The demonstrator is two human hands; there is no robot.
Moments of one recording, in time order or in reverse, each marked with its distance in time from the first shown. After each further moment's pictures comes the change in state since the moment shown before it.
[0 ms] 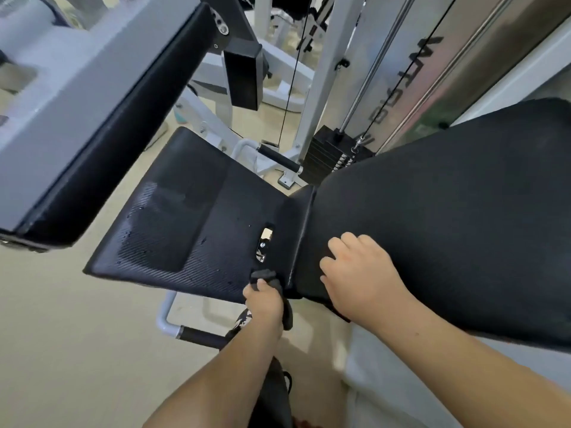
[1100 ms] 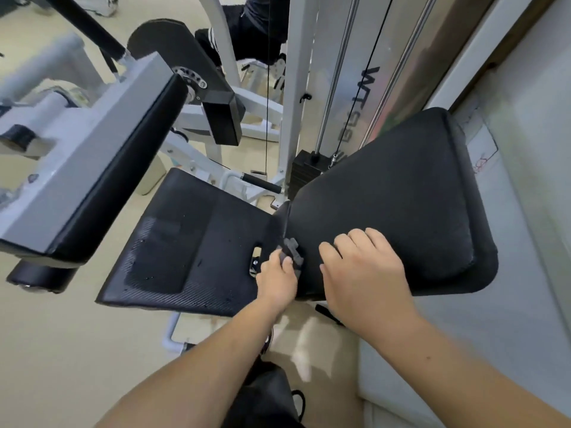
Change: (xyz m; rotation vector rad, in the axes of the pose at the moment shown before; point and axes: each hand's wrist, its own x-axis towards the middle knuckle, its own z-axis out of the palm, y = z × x) left_hand -0.081 0.035 0.023 0.772 -0.230 0.688; right_hand -0.095 0.011 -0.043 -0.017 0.456 0.280
